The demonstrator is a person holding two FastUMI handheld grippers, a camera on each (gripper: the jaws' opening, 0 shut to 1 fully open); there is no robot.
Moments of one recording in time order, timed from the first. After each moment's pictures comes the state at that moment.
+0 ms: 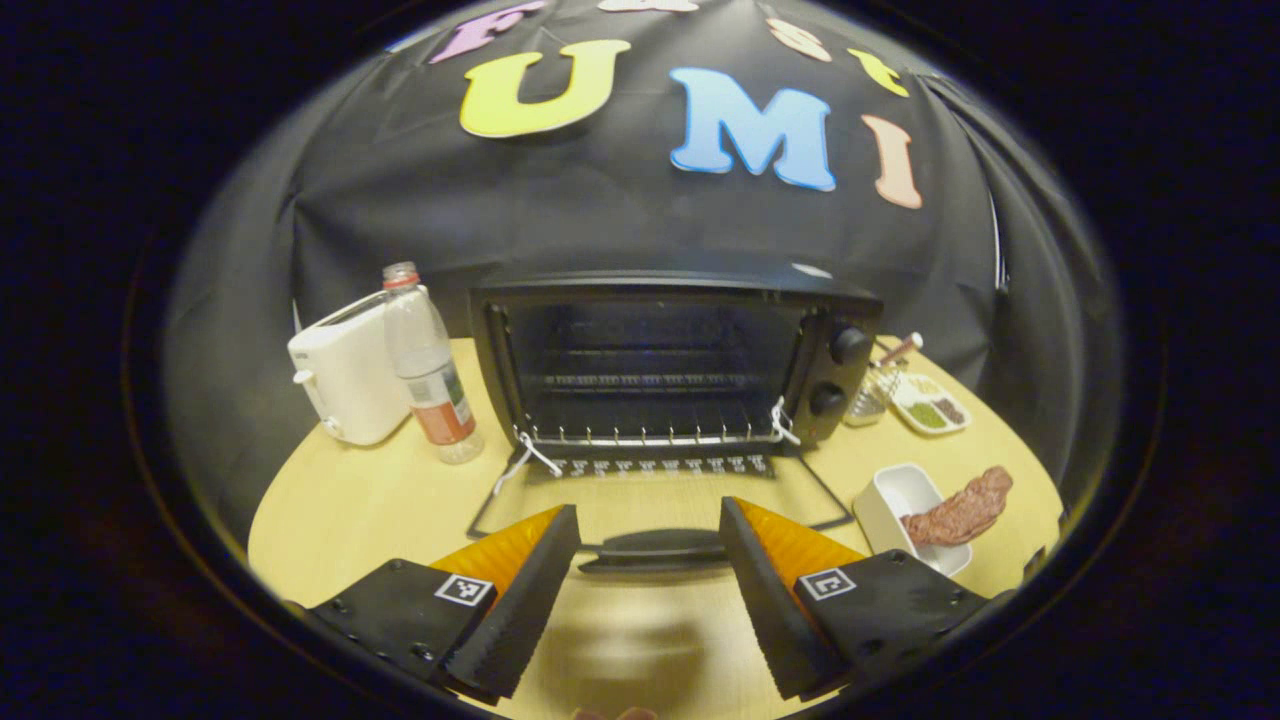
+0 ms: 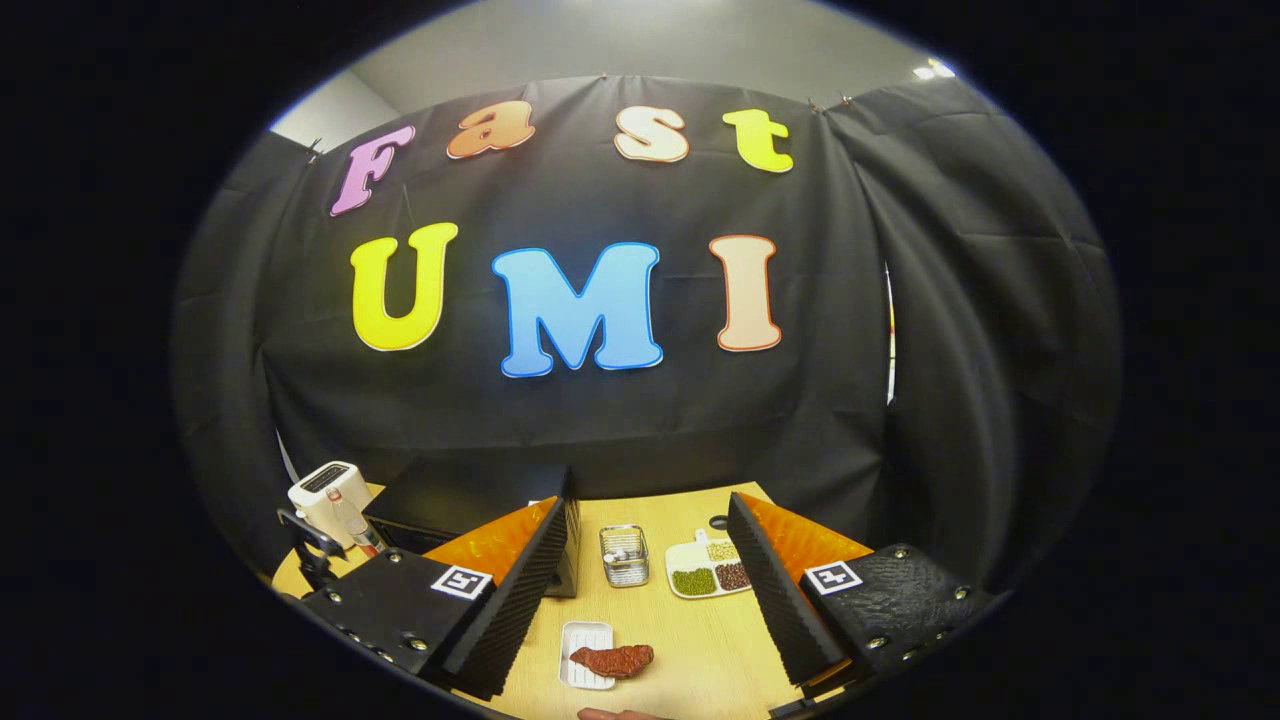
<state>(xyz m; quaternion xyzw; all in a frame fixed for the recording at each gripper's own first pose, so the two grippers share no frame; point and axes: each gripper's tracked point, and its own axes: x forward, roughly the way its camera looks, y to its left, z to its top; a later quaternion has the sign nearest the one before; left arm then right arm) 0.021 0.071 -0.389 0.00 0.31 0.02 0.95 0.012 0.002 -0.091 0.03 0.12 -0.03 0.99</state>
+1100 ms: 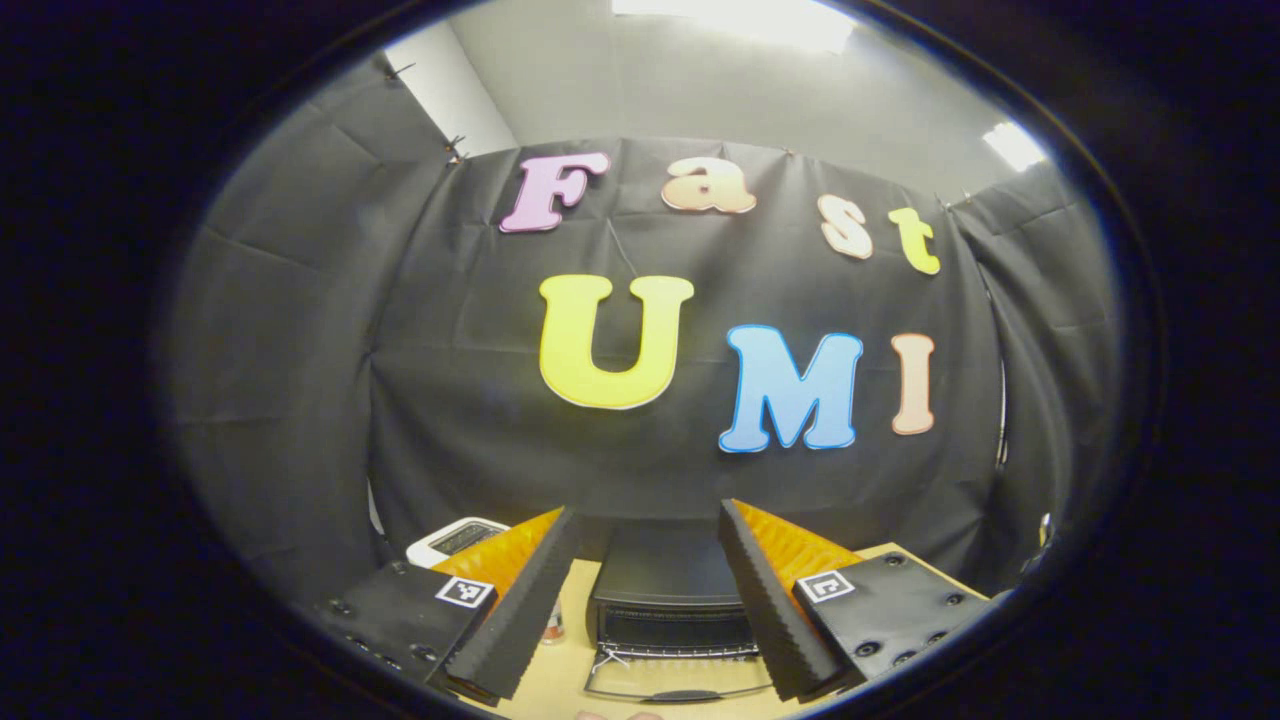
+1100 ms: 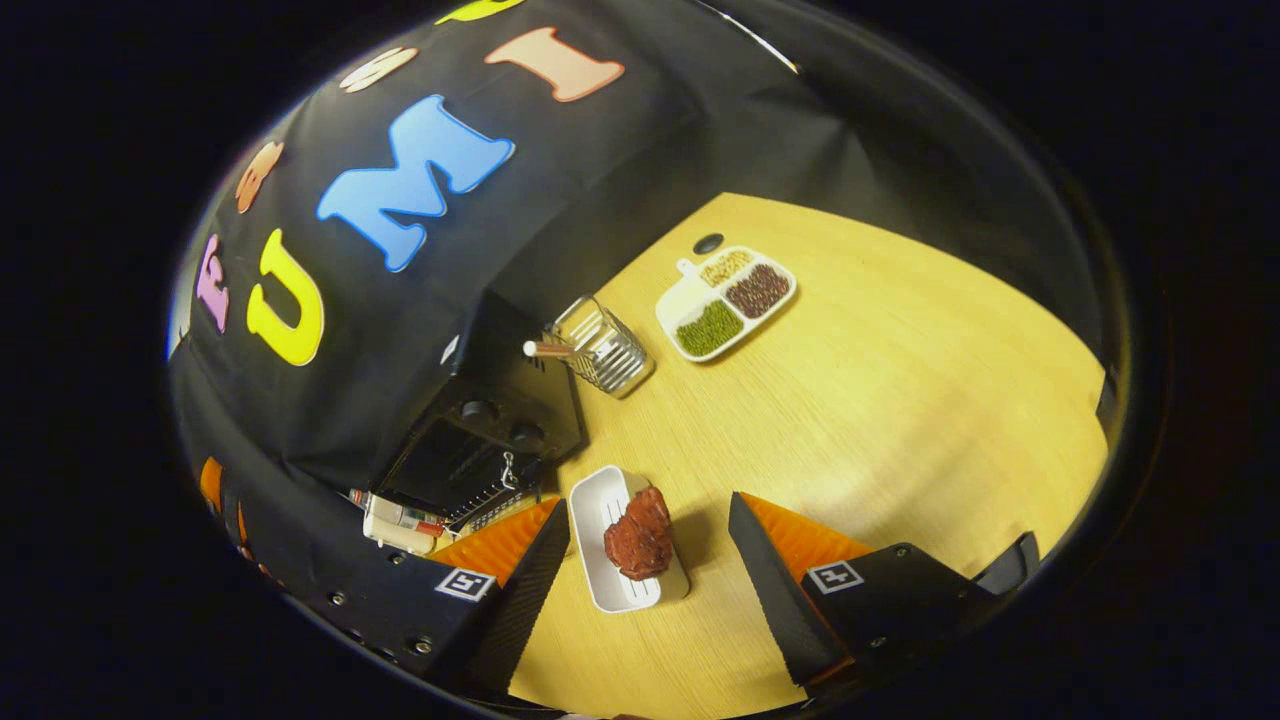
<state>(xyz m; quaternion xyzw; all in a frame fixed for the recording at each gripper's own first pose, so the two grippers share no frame) 0.031 0.126 -0.070 -0.02 0.04 0.07 1.00 -0.006 -0.001 -0.381 0.36 0.37 -0.02 0.85</state>
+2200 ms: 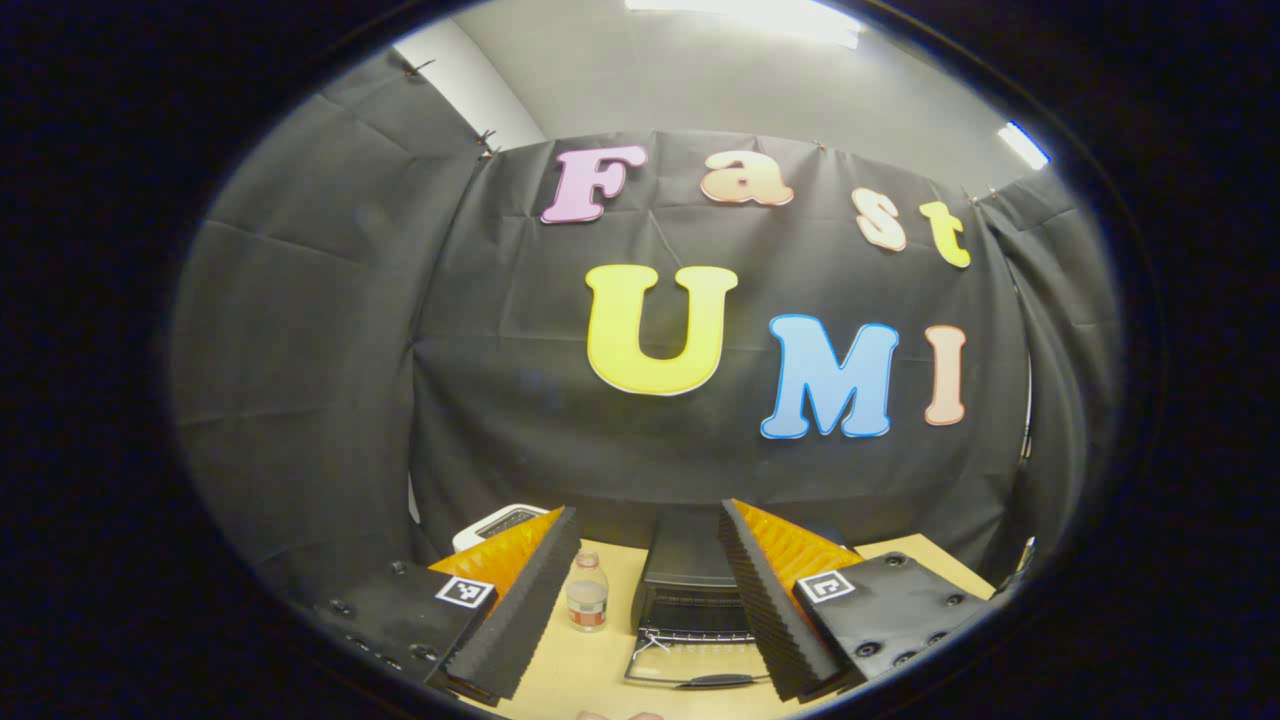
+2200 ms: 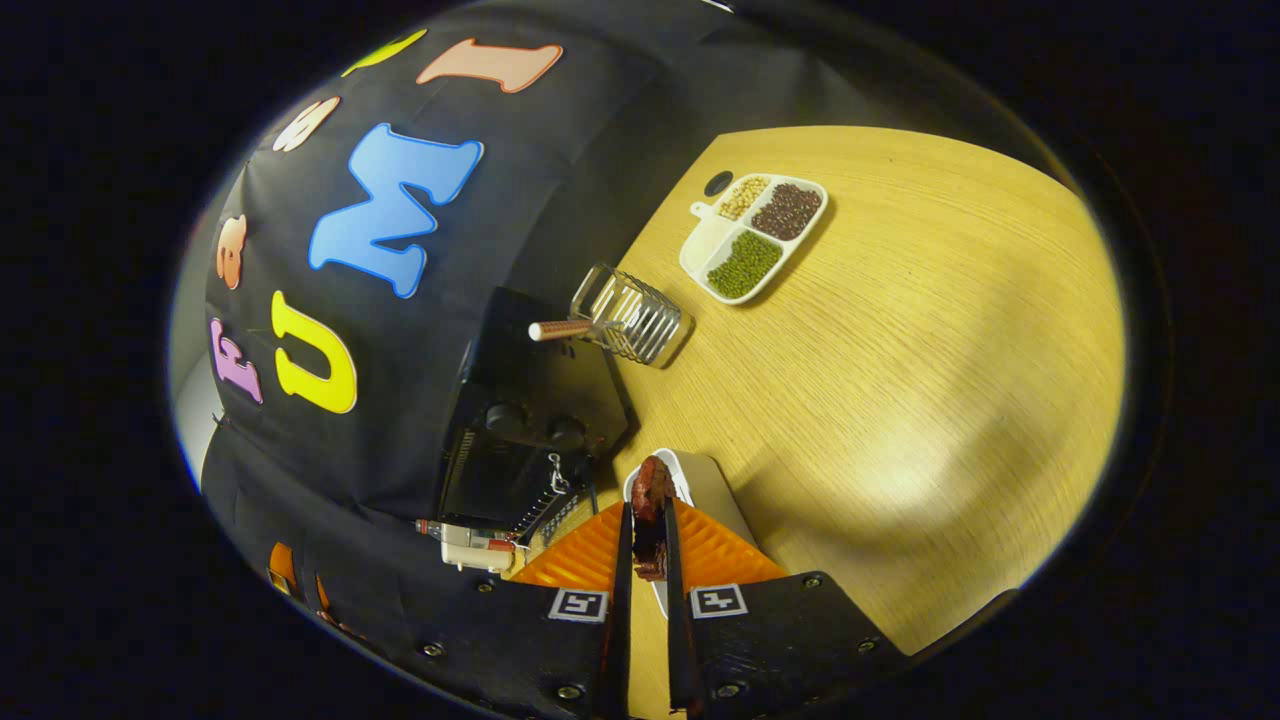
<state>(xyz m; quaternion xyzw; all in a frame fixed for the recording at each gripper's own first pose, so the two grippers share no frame) 0.008 0.160 -0.087 -0.01 0.06 0.10 0.99 0.027 0.037 -0.377 0.46 0.36 0.05 0.81</state>
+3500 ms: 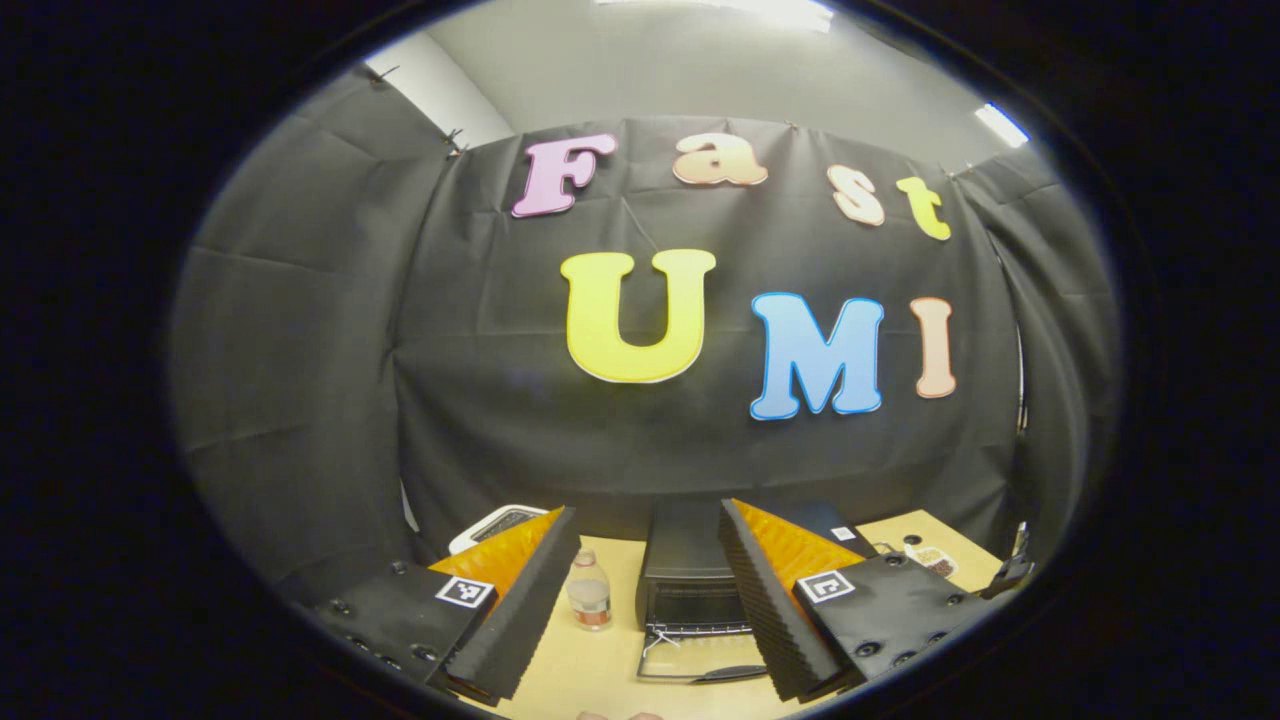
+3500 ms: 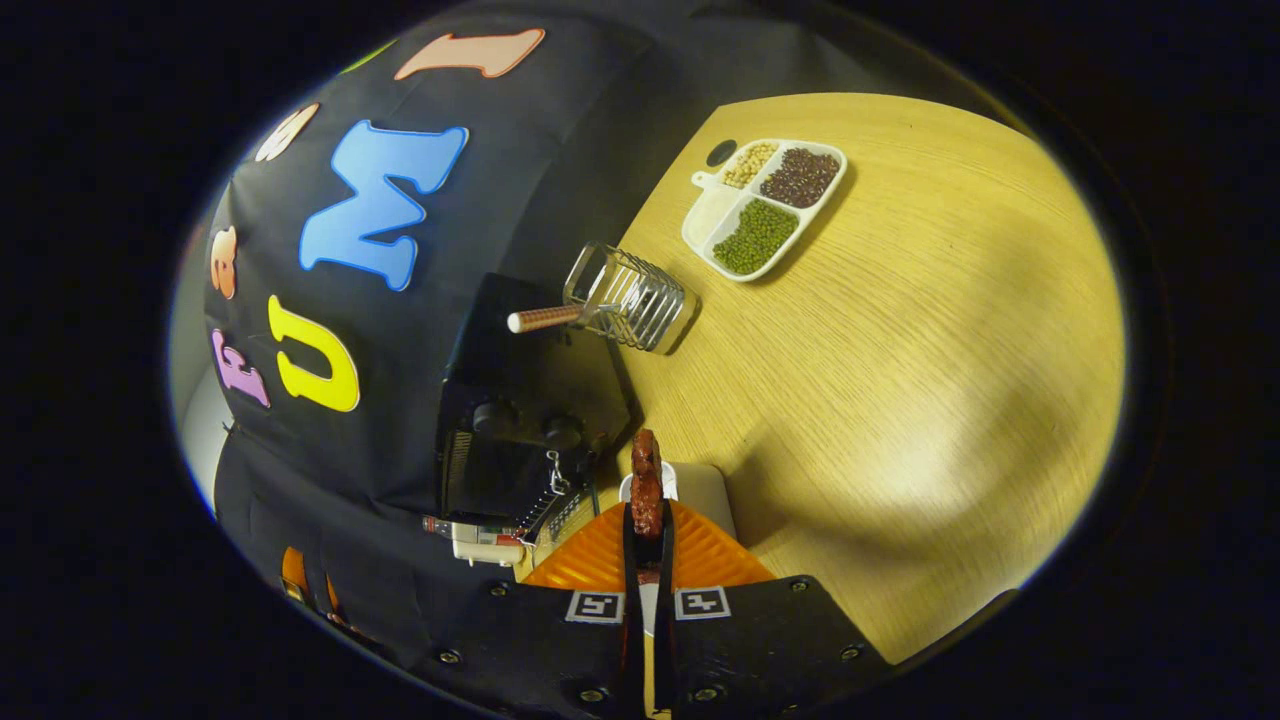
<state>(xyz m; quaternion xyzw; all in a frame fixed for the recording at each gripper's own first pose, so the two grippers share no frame) 0.015 0.158 -0.094 0.02 0.09 0.07 0.99 0.042 0.049 -0.384 0.48 0.38 0.08 0.79</state>
